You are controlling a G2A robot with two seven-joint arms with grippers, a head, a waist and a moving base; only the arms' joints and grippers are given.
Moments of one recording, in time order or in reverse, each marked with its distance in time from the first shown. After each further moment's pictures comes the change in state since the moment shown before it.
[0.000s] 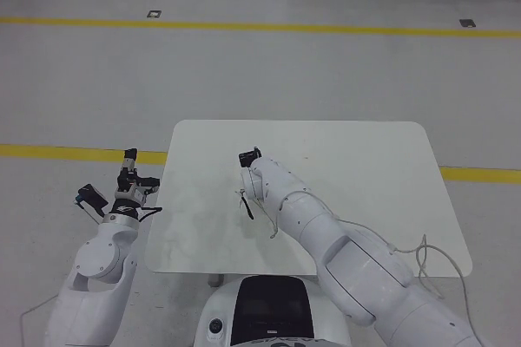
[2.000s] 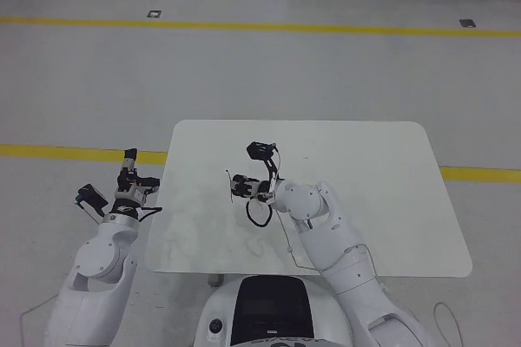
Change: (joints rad) left arm 0.000 0.000 0.000 0.000 0.000 0.000 0.000; right arm -0.590 0.233 0.393 -0.998 0.297 -0.430 -0.022
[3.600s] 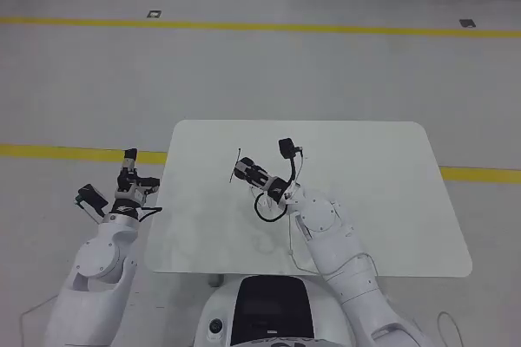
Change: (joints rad) left arm 0.000 0.000 0.000 0.000 0.000 0.000 0.000; right arm -0.066 0.019 0.059 0.070 0.395 -0.236 -0.297
